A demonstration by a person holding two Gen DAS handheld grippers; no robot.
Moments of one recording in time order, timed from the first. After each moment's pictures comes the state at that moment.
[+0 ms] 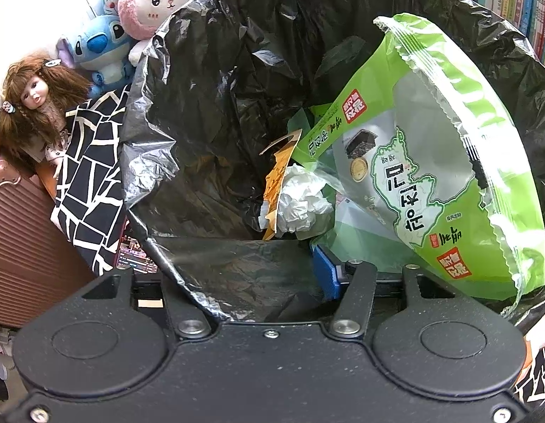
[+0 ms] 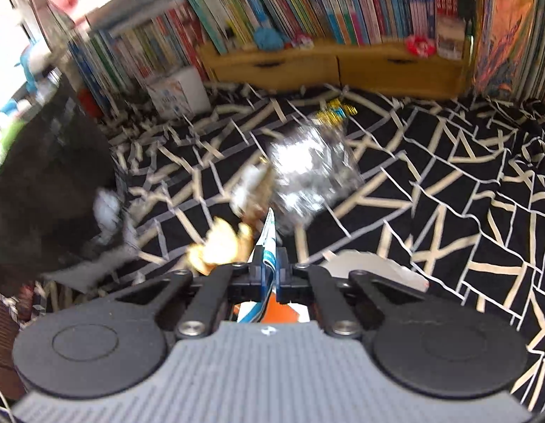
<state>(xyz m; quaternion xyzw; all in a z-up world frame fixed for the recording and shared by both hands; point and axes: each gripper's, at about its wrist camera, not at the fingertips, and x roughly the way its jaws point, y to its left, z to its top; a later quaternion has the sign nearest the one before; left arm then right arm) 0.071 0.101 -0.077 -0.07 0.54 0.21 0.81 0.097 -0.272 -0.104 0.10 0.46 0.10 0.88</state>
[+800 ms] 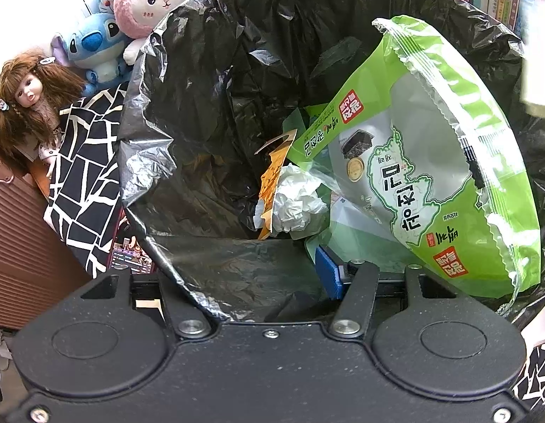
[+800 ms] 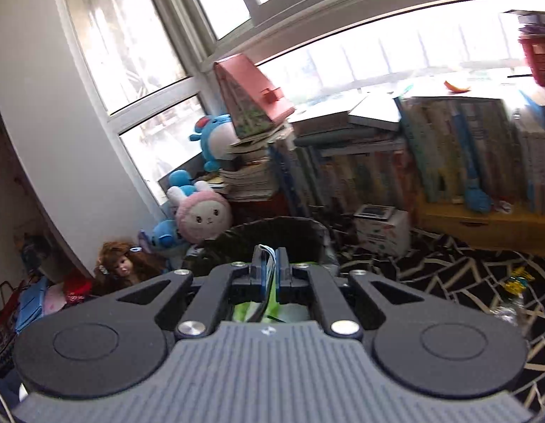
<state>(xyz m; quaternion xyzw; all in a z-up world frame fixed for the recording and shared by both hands) 0.070 0.104 -0.078 -0.07 0.54 0.20 0.82 0.126 -0.137 0.048 0.12 0.28 0.34 0.89</state>
